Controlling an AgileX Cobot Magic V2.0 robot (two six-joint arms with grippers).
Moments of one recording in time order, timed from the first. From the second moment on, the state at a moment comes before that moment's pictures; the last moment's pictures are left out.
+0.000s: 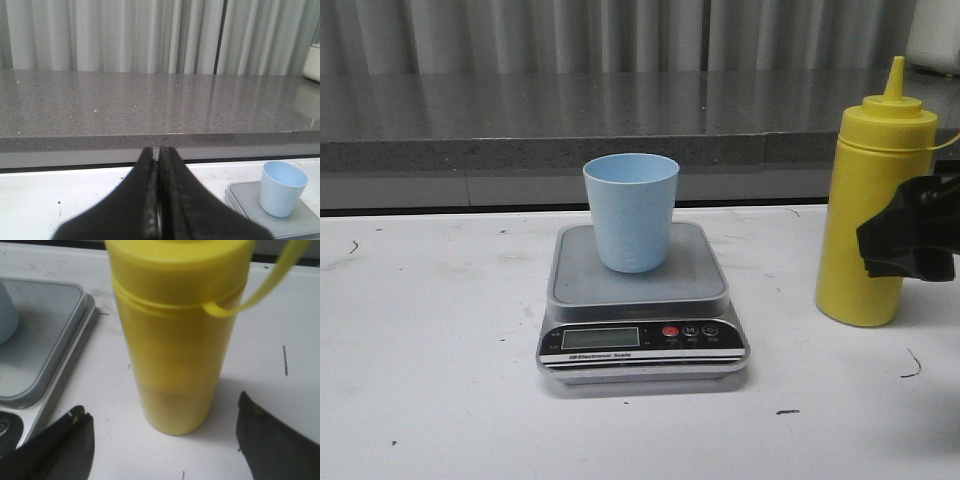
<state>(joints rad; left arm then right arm) -0.11 -0.01 -0.54 -0.04 0.63 -0.04 0.32 1.32 -0.31 0.21 -0.48 -0.03</state>
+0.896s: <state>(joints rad) -0.11 -0.01 -0.54 -0.04 0.63 -0.04 0.32 1.76 -0.31 0.21 -1.10 0.17</state>
